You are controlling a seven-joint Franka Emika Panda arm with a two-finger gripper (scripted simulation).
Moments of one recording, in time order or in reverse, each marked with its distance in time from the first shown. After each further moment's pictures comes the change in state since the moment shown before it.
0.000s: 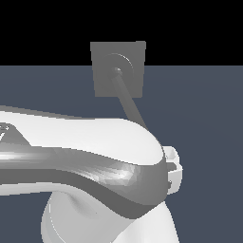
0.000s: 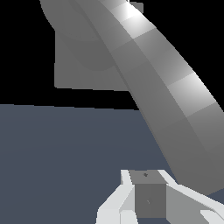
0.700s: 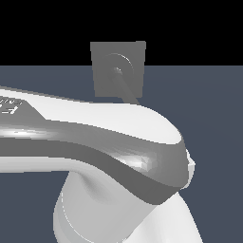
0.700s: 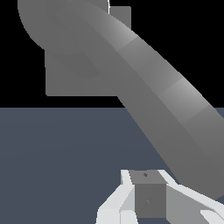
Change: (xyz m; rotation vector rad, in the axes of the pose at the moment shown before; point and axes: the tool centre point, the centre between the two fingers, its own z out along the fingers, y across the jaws) arm 0.015 0.018 -0.001 0.010 -0.013 0.040
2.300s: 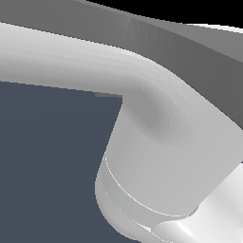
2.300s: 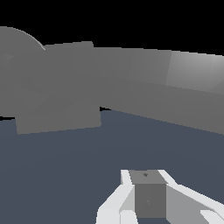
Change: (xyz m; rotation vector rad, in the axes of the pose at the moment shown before) arm 0.063 0.062 -0.004 -0.019 0.014 0.099
